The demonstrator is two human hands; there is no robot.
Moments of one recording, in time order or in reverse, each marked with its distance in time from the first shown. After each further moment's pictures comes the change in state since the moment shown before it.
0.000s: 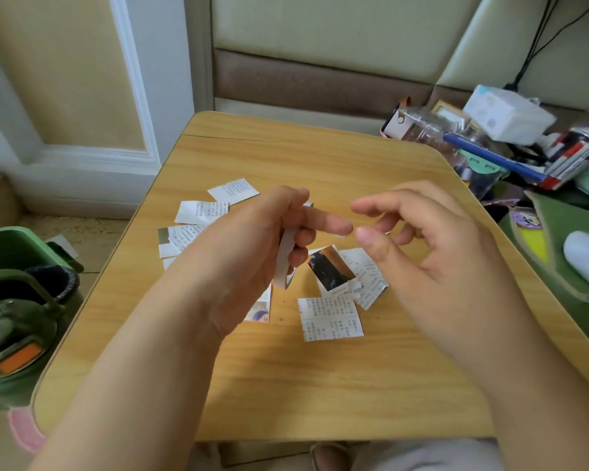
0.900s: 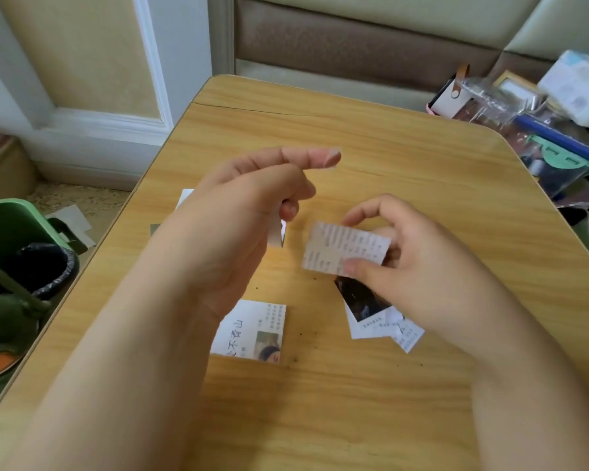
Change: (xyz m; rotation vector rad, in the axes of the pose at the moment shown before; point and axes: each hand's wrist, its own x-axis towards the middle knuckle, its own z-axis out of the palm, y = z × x) left_hand 0.050 -0.009 -0.033 -0.010 0.190 0.146; right_hand 0.047 0.051 0.050 0.124 -0.451 0.406
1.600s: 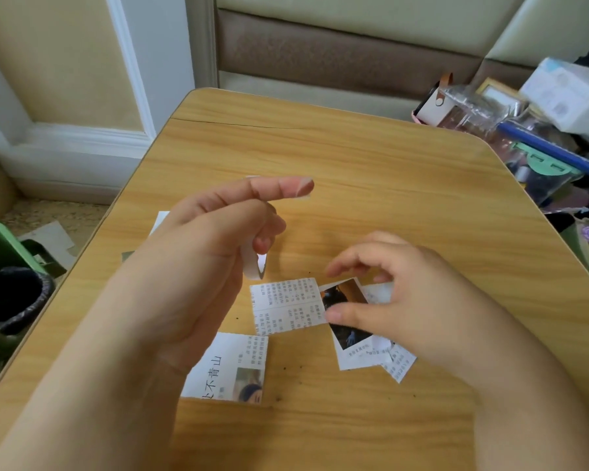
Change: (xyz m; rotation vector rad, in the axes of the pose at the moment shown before) left_hand 0.003 -0.005 -0.002 -0.055 -0.003 0.003; right_hand 0.005 0.011 -0.008 -0.155 -0.078 -0.045
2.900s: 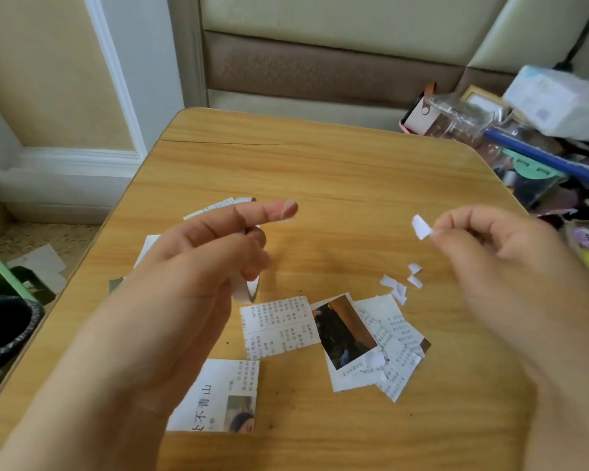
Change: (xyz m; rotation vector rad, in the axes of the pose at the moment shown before) left_hand 0.017 -0.017 -0.013 0.039 -0.070 0.021; right_hand -0.008 0.009 -0.035 0.166 0.565 0.198
